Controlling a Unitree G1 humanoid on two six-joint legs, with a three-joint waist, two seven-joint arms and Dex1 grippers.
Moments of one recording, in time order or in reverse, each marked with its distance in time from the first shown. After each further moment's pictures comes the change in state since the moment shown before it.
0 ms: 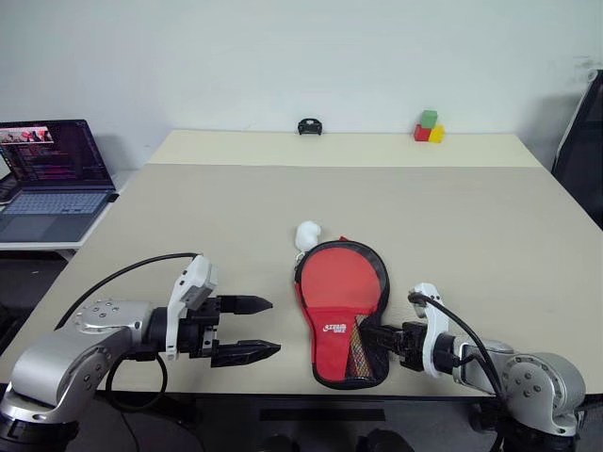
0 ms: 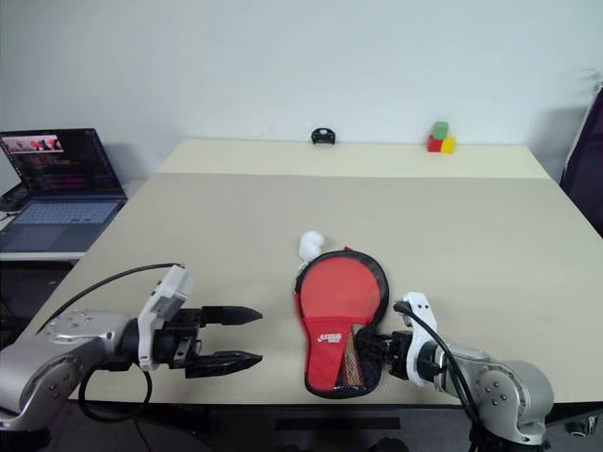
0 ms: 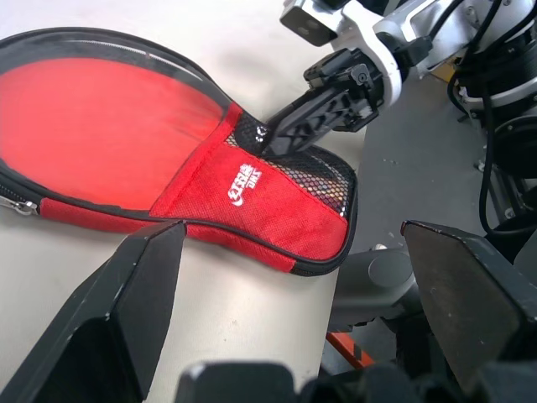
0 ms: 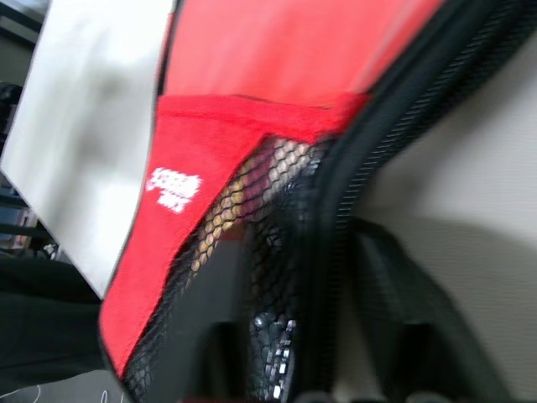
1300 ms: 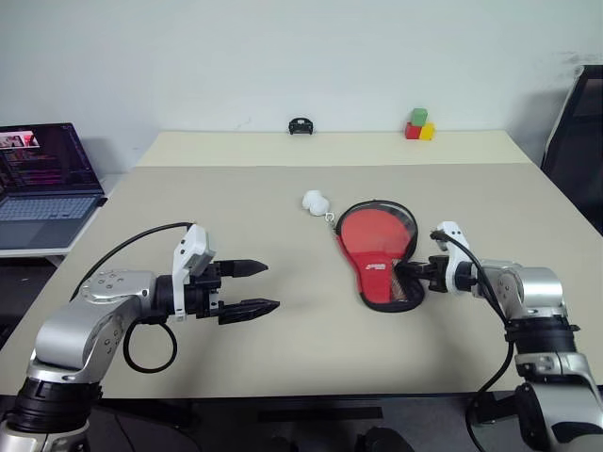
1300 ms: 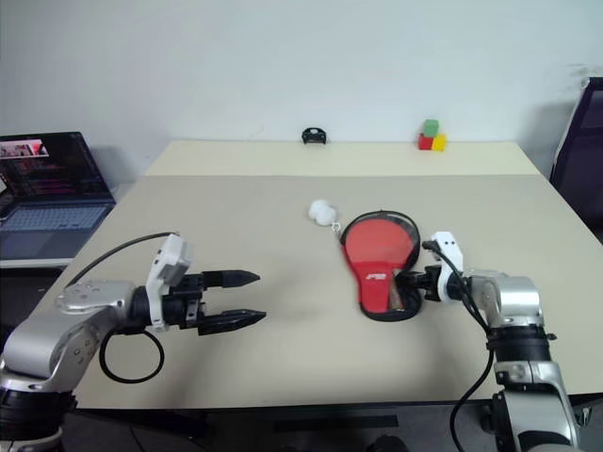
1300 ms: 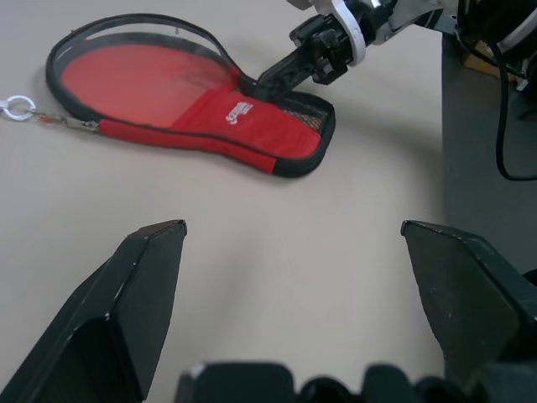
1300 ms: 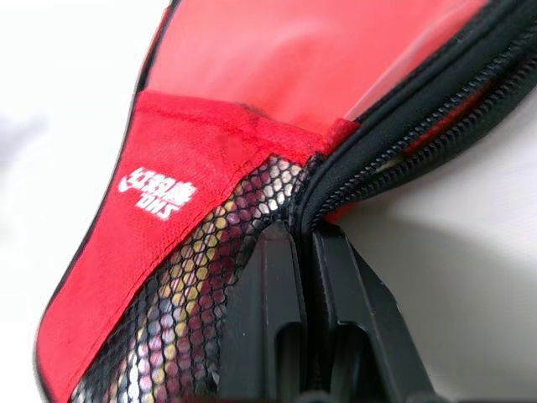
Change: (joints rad) left arm -0.157 -0.066 -0.034 0.154 0.119 -0.088 -0.002; right arm -0.412 -0.307 0.162 0.702 -0.365 -0.446 0.422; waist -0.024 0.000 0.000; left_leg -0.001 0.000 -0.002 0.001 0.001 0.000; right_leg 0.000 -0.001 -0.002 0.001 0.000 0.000
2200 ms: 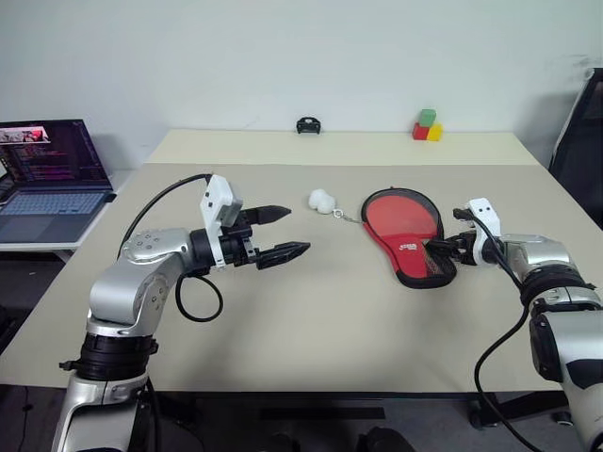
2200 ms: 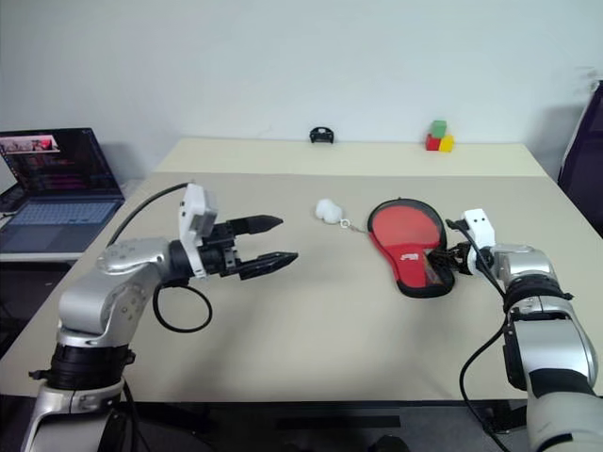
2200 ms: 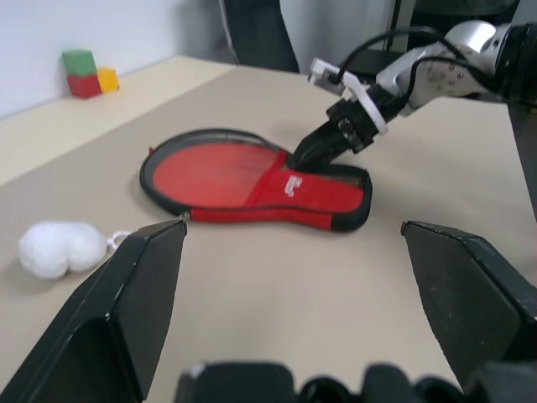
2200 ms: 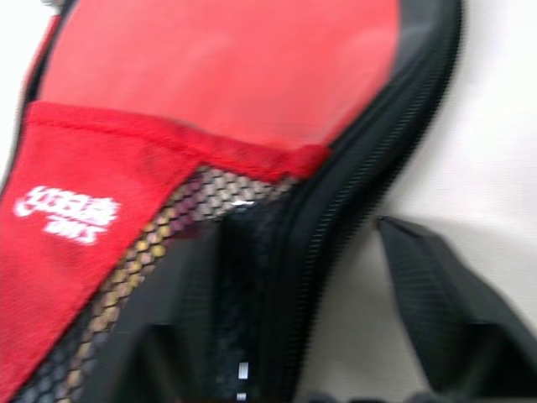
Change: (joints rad) left arm -0.288 -0.194 -0.039 0.120 0.137 -0.065 0.132; right arm -0.447 -0.159 0.126 1.041 -0.234 -0.726 0.115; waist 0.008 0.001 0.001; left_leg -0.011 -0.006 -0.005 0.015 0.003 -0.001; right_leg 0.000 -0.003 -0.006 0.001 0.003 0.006
